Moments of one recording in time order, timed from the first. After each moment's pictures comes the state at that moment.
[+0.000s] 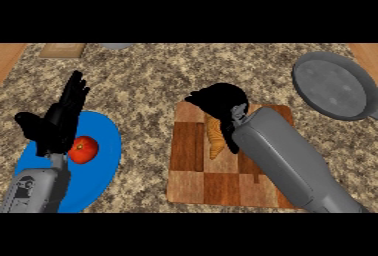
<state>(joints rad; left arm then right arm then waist) -0.24 0.23 0.04 -1.45 0.06 0.12 0.07 -0.83 -0.16 0.48 -1.19 0.80 0.77 0.23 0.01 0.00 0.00</state>
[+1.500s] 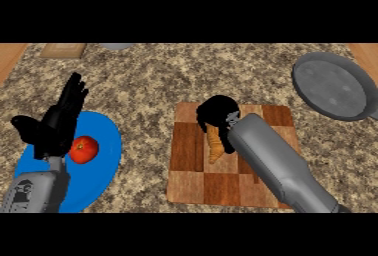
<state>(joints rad) -0.22 0.20 0.08 -1.47 0.03 0.07 0.08 -0.82 -0.08 0.49 -0.89 1.11 0.67 -0.07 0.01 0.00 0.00</state>
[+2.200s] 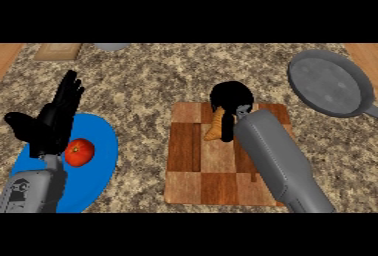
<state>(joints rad) -0.23 0.20 0.10 -1.48 0.02 0.07 0.10 -0.79 -0.02 0.19 -0.90 1.12 0.49 0.25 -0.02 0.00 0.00</state>
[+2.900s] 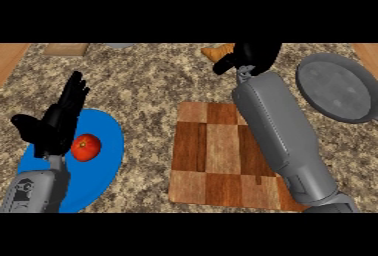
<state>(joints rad) -0.23 0.20 0.09 -1.48 0.02 0.05 0.08 -1.01 -0.01 0.02 -0.94 1.26 -0.08 0.93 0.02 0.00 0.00</state>
